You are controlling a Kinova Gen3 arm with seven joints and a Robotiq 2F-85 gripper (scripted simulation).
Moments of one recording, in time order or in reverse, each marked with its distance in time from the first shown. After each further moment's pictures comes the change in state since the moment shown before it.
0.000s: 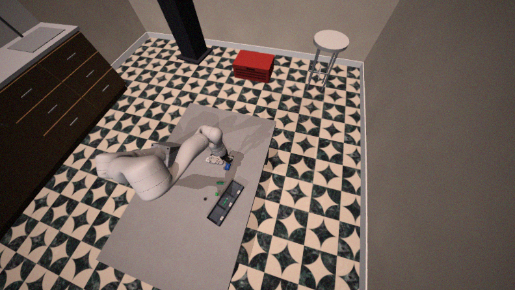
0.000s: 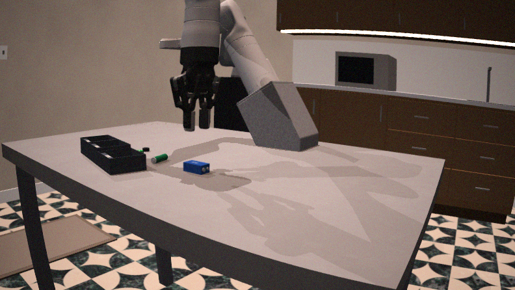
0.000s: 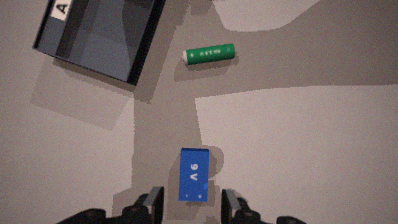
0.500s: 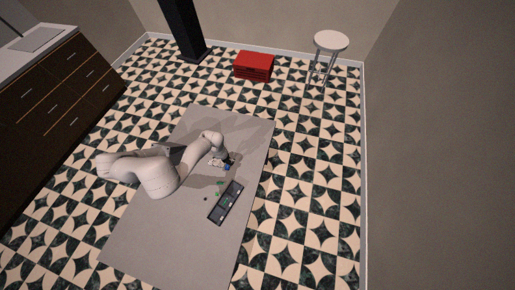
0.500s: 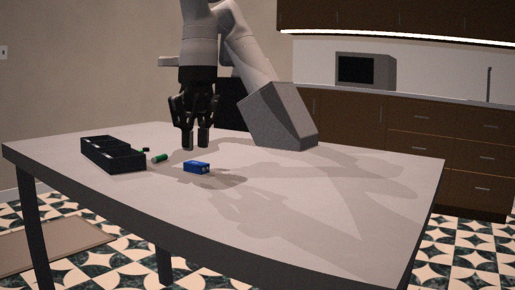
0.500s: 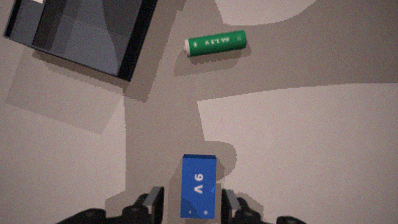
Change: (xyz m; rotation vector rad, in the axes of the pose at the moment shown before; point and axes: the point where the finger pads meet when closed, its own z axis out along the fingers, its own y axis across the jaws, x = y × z) arm 0.000 -0.003 0.036 0.015 -0.005 0.005
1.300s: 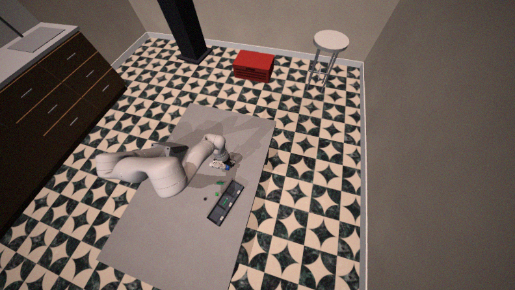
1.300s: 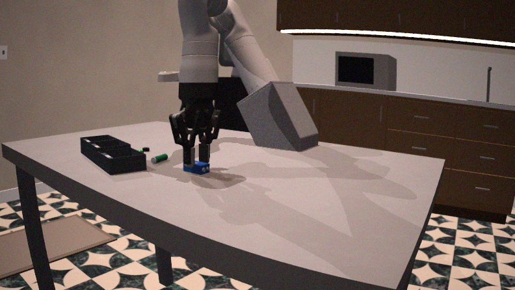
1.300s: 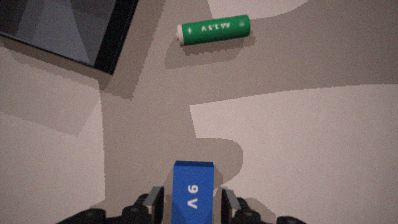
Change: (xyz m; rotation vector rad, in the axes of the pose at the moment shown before) arm 0.000 0.004 0.031 -0.012 0.005 -0.006
